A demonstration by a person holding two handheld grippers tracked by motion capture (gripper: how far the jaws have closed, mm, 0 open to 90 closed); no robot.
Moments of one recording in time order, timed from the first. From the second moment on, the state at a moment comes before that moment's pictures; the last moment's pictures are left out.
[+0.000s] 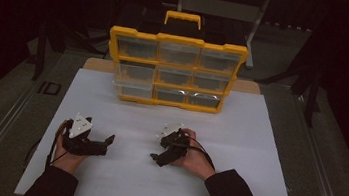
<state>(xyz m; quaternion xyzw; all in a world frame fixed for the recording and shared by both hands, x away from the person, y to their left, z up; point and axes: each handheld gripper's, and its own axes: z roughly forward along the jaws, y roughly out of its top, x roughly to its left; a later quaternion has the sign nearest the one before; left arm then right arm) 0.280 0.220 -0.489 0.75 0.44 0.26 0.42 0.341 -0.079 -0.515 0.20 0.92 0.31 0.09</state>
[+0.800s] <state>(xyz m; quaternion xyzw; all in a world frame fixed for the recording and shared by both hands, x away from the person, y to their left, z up) 0.281 0.218 -0.490 0.76 0.43 0.26 0.41 0.352 -0.086 -0.518 0.22 0.93 0.30 0.06</state>
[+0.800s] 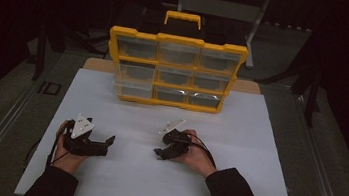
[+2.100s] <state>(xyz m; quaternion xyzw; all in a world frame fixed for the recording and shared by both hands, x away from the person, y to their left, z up) 0.281 0.216 -0.491 0.76 0.43 0.25 0.41 0.360 -0.074 -0.493 0.20 0.95 0.23 0.00</state>
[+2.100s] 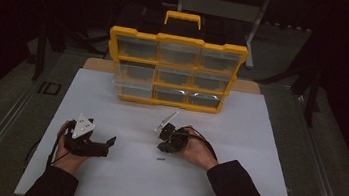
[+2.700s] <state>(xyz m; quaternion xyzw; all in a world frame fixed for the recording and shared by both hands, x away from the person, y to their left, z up) 0.281 0.216 -0.491 0.76 0.43 0.25 0.41 0.375 -0.081 -0.449 0.19 0.95 0.24 0.00</state>
